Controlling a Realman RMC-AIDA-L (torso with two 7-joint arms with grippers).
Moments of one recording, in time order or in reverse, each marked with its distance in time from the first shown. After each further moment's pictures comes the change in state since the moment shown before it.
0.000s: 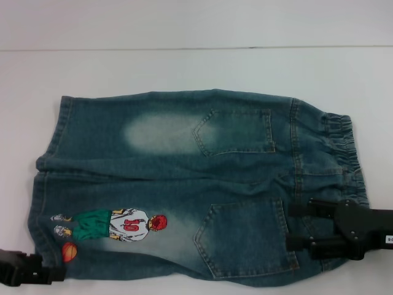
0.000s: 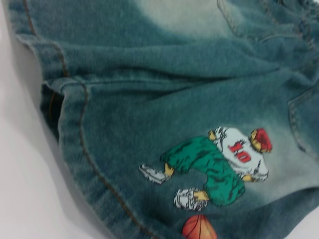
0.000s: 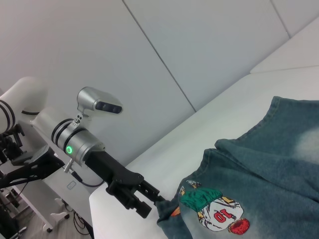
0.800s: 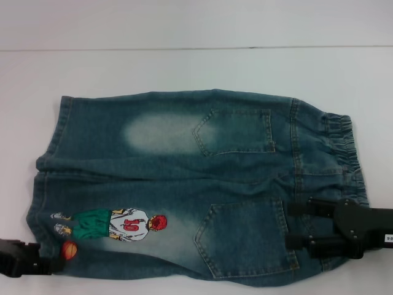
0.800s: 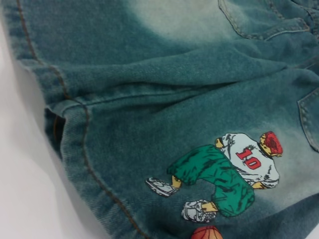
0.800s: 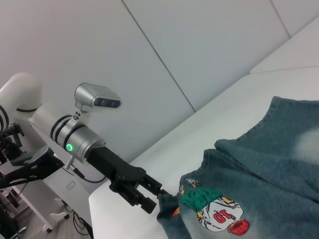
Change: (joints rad) left arm 0.080 -0.001 0.181 0.090 -0.119 -0.066 -0.065; right arm 0.002 0.002 0.000 -0.003 0.000 0.002 0.003
